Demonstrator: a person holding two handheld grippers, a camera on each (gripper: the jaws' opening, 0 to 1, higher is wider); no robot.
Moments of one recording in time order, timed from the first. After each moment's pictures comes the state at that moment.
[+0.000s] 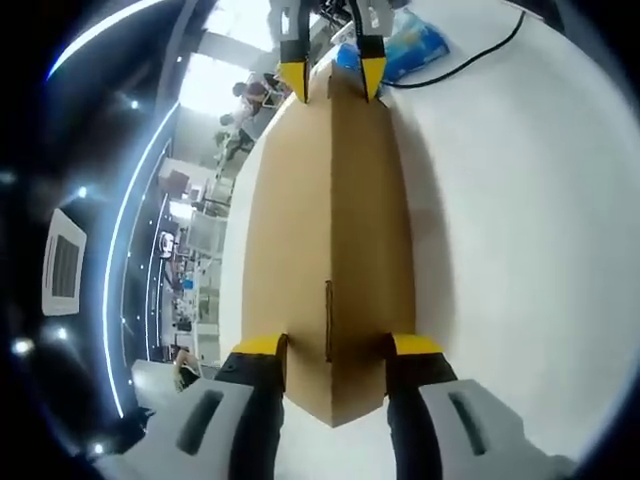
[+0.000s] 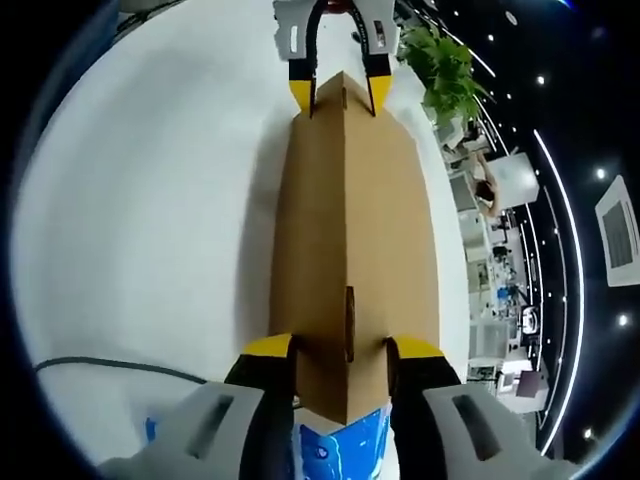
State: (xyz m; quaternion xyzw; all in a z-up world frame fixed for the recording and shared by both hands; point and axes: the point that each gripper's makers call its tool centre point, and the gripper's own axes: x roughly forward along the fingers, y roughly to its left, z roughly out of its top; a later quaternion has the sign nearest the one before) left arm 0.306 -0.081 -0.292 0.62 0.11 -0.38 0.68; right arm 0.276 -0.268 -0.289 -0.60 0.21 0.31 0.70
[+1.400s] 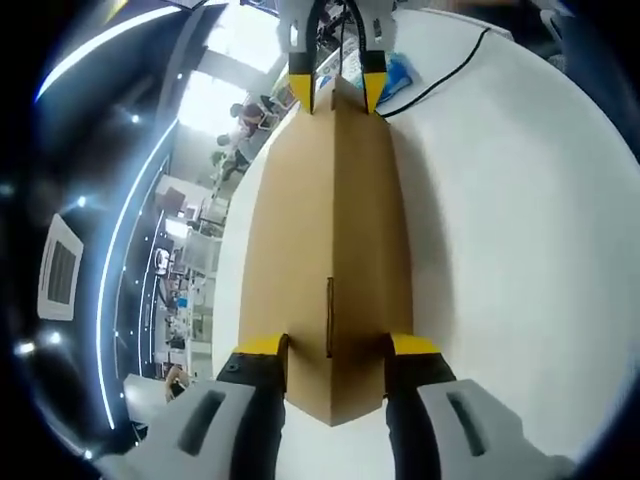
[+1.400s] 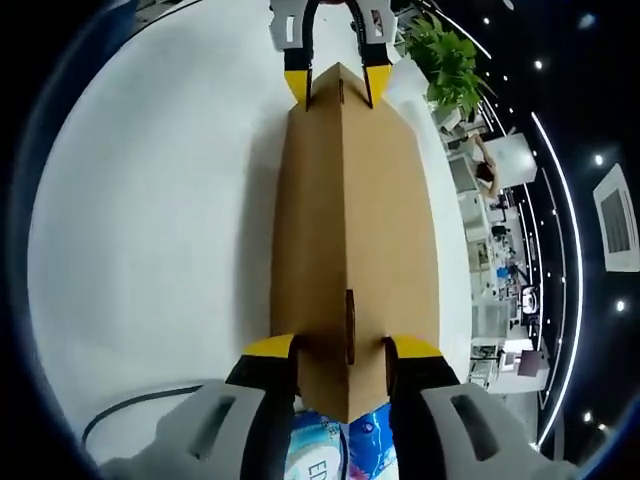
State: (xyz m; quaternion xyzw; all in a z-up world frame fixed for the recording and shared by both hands) left arm 0.264 -0.069 -0.292 0.60 0.08 -0.42 0.68; right arm 0.225 -0.256 -0.288 -0.60 0.24 0.28 0.71
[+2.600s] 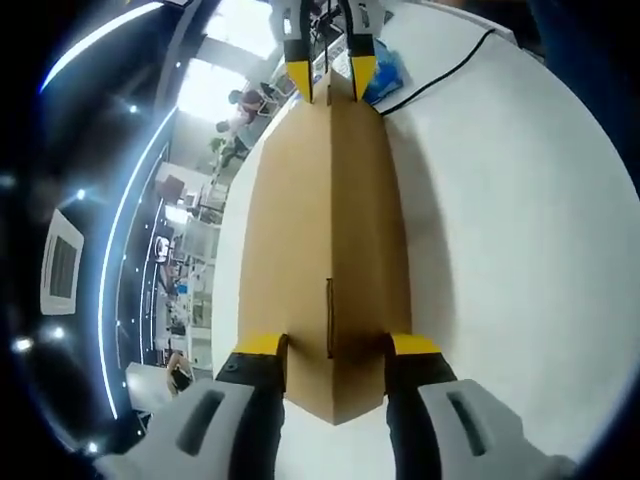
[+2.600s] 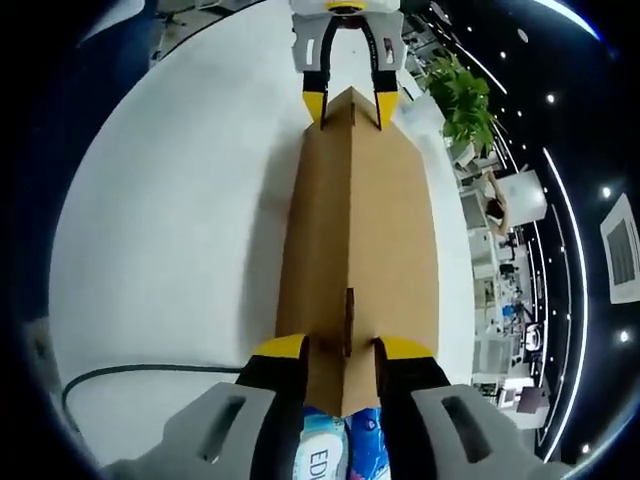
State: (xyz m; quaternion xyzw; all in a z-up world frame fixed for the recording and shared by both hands) left arm 0.231 -0.074 -0.293 0.61 0.11 -0.40 0.68; right arm 0.196 -0.260 -0.284 -0.61 0.19 0.35 0.69
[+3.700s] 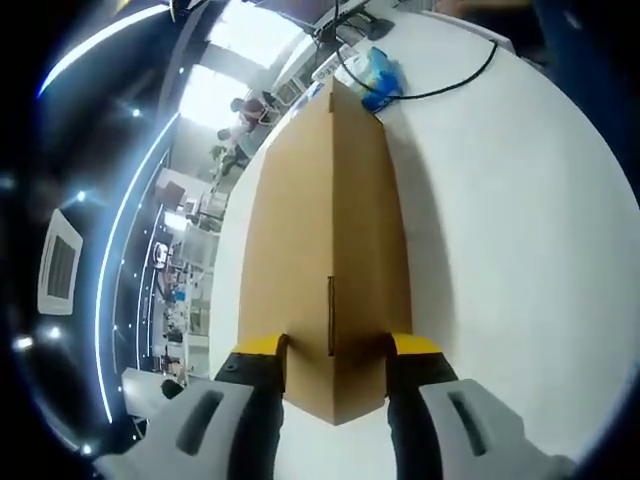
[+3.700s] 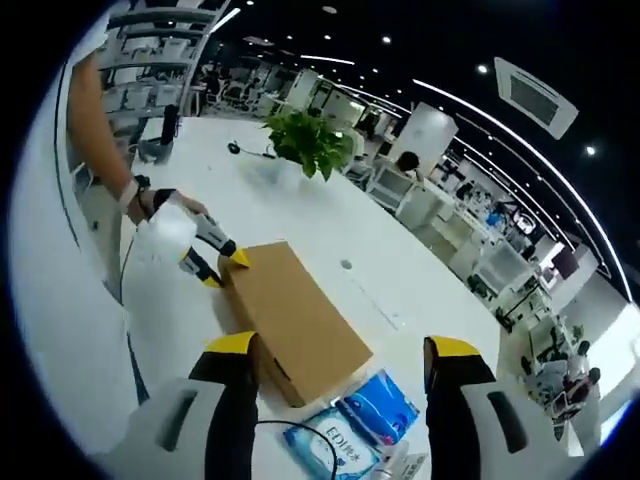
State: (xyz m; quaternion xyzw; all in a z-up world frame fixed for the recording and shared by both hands) left arm 0.233 -0.074 -0.293 0.60 0.09 -0.42 0.68; right arm 0.165 -0.277 -0.077 -0.29 0.22 0.26 0.89
